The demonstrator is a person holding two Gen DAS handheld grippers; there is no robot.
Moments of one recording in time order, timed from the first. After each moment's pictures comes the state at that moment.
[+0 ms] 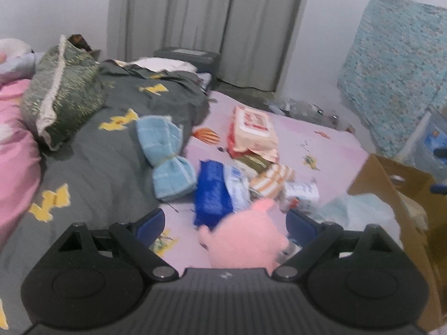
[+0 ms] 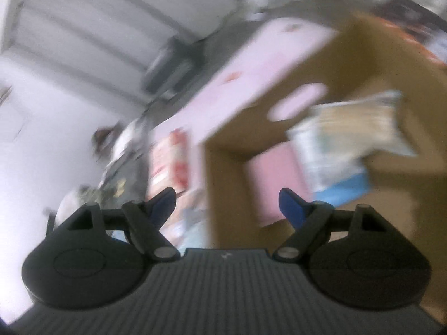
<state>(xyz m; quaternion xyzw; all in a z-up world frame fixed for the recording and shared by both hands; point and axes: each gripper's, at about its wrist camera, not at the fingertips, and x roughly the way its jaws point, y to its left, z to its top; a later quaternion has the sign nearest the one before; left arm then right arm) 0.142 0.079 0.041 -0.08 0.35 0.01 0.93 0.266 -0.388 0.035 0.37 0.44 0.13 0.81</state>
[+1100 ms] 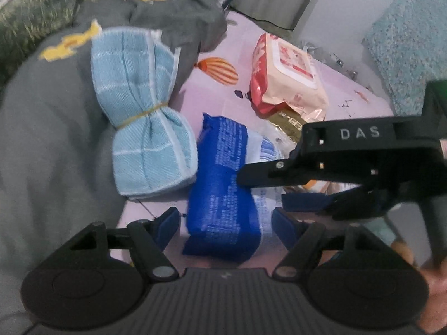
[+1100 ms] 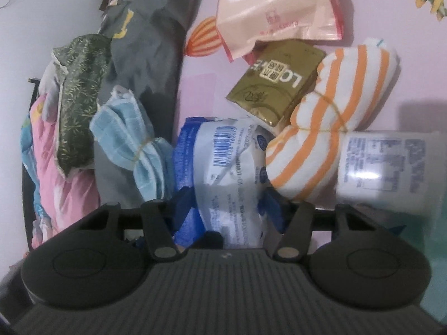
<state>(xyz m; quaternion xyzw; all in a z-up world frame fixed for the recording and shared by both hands) 0.282 0.102 -0.057 -0.16 0.50 -0.01 0.85 0.402 -0.058 -0.103 0.25 0.64 0.24 0.69</state>
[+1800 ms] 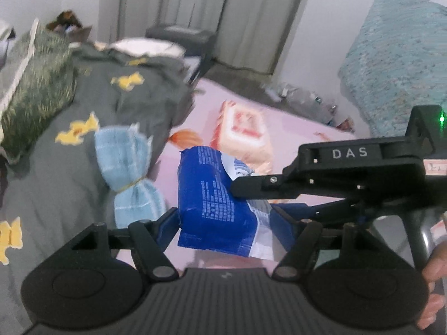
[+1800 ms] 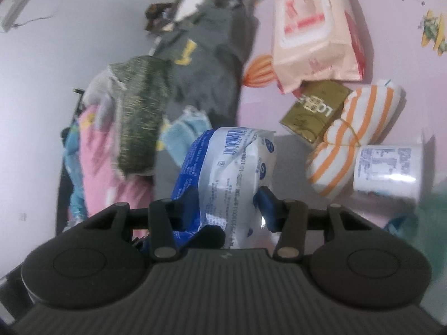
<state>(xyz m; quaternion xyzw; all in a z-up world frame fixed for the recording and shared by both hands) 0.235 0.057 0.050 -0.11 0.40 -0.02 0.91 0.373 -0.103 -0.020 0.30 0.56 0.31 0.71</state>
